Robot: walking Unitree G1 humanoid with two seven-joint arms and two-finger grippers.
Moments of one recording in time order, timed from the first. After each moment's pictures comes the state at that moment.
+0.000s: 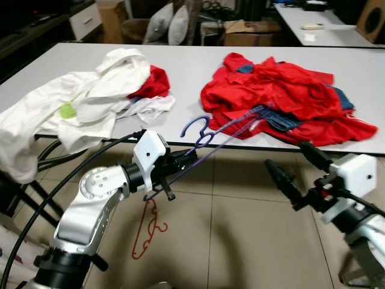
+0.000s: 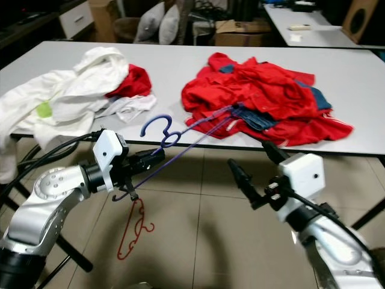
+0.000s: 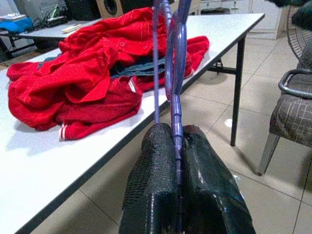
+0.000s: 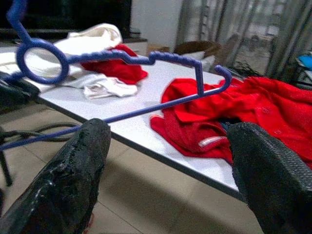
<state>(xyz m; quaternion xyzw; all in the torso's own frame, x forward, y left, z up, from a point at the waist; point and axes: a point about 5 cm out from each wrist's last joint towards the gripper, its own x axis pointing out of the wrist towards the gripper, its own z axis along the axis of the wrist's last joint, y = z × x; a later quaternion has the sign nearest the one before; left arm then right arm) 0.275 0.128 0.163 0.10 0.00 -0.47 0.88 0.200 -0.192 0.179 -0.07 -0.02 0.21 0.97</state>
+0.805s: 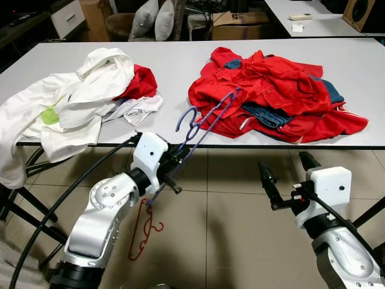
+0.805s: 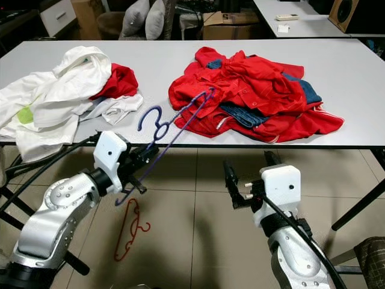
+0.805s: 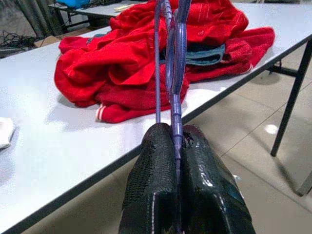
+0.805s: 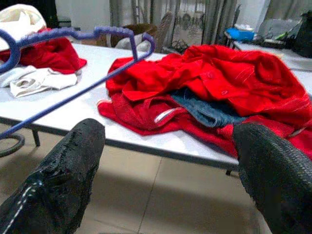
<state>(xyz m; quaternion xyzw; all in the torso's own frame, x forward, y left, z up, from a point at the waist) 0.274 0.123 0.154 0.09 0.02 -0.34 0.94 0.200 -0.165 0.160 -0.06 -0.02 0.08 0.99</state>
